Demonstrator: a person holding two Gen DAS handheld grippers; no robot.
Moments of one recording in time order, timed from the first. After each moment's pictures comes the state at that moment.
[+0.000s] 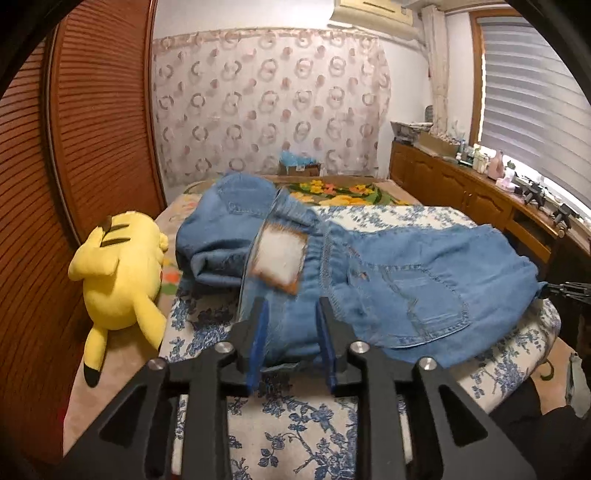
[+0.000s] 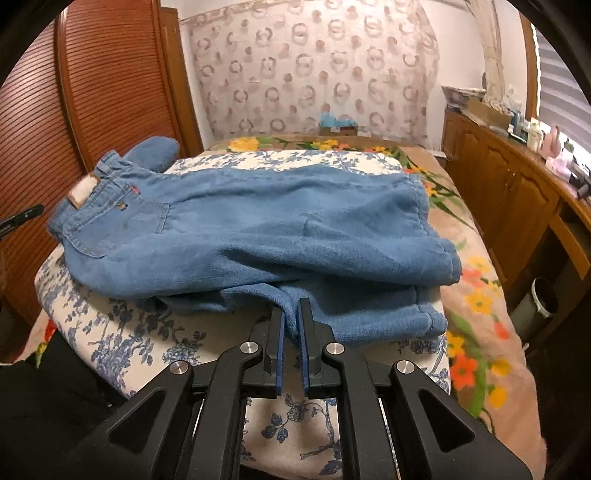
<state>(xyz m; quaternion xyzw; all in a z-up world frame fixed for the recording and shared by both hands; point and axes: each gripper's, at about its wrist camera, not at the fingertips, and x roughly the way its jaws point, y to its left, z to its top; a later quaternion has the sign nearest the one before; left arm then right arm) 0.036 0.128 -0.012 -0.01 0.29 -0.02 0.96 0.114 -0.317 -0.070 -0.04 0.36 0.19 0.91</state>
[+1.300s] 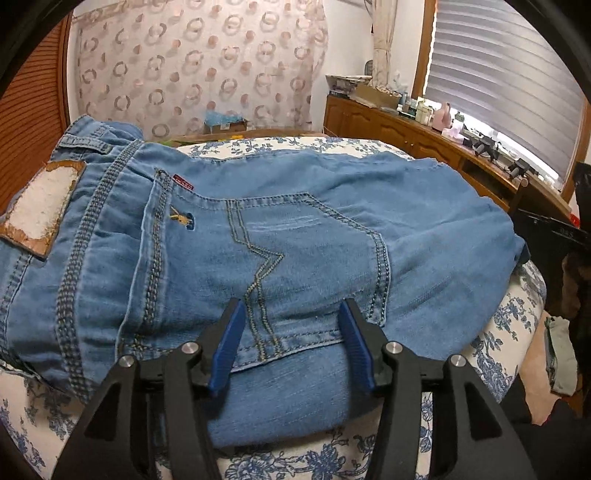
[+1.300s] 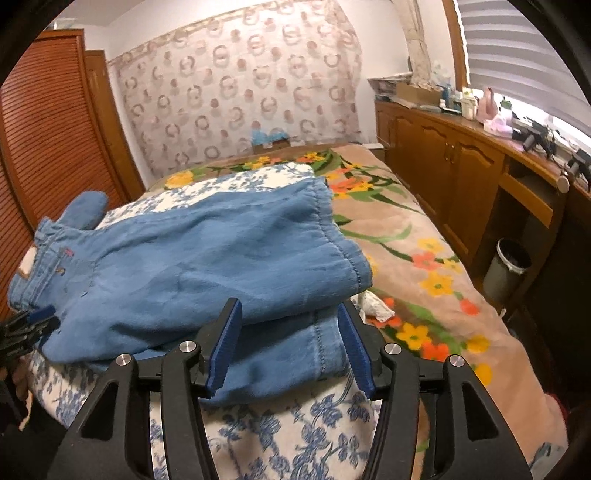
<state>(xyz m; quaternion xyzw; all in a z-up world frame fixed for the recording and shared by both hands) 0.095 -0.002 -0.093 -0.01 0.37 -0.14 0.92 0.142 -0.387 -0.076 0.04 0.34 0.07 0.94</state>
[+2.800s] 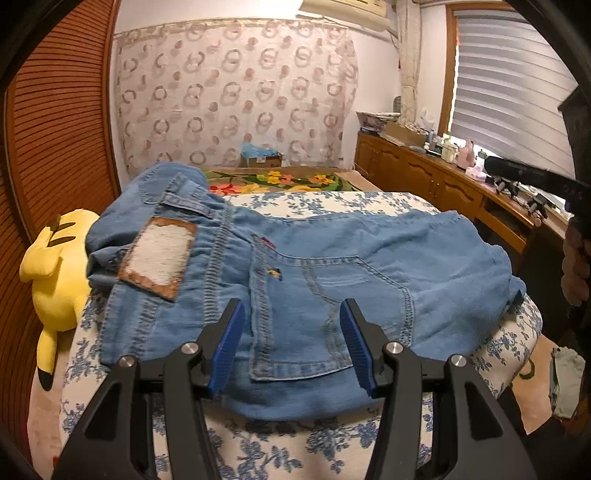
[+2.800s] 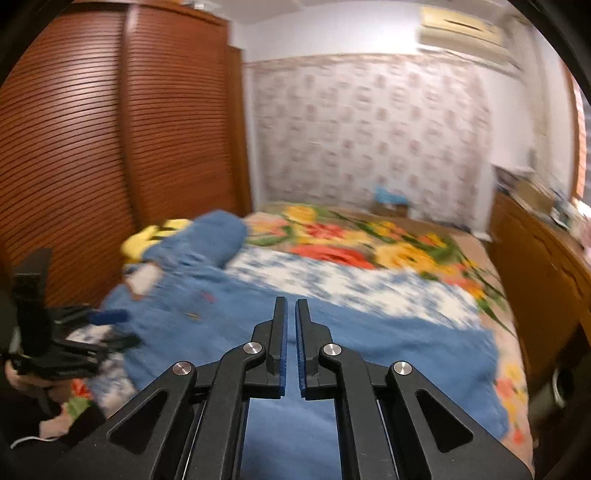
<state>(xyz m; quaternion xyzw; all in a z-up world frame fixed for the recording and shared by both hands) 0.076 0.056 -0.033 -0.02 0.31 -0.08 0.95 0.141 -0.193 0.035 -0.07 0.23 0.30 0.92</state>
